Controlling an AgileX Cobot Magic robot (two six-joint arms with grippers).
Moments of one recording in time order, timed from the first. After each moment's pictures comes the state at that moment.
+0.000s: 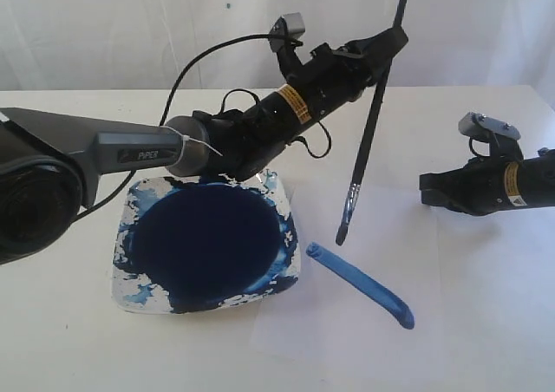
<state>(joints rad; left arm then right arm) -0.69 2.37 -1.78 0.46 -1.01 -1.11 -0.01 2.08 -1.04 -1.54 -0.58 1.49</state>
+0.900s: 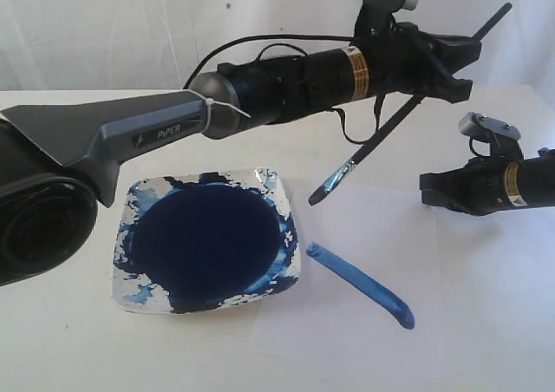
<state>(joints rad) -0.77 2.37 -2.11 1.11 -0.58 -1.16 -0.01 2.08 -1.04 -1.54 -0.58 1.49</state>
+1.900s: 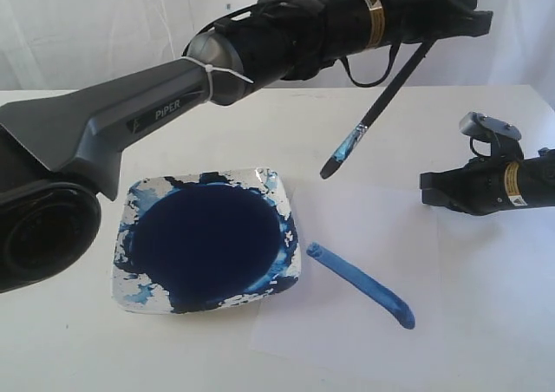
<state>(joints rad) -0.79 2.37 -2.33 1.55 -0.32 -1.74 -0.01 2.08 -1.04 -1.54 -0.58 1.50</state>
